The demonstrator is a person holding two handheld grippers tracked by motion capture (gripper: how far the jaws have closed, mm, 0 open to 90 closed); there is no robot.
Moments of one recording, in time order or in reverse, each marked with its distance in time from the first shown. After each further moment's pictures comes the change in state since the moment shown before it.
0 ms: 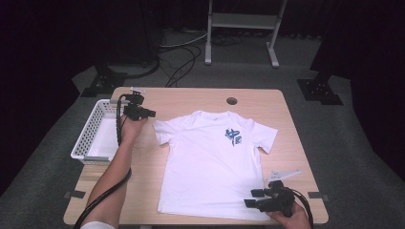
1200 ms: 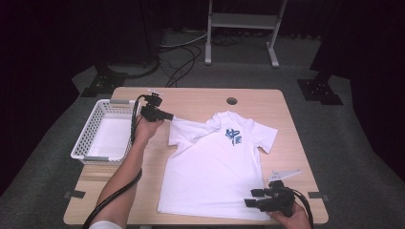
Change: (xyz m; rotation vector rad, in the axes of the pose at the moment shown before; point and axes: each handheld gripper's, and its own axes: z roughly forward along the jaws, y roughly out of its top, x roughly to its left) left arm -0.041 0.007 0.024 0.033 -0.165 0.089; right arm -0.002 -0.001 0.000 -0.012 0.011 0.000
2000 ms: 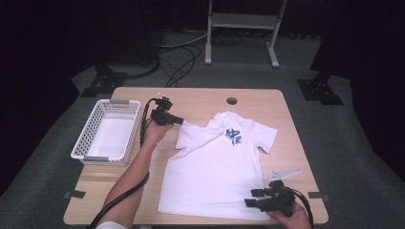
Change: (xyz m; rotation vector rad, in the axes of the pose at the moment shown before) left arm -0.022 -0.003 0.025 0.034 -0.082 0.031; right arm -0.001 0.000 0.000 0.002 0.003 0.000
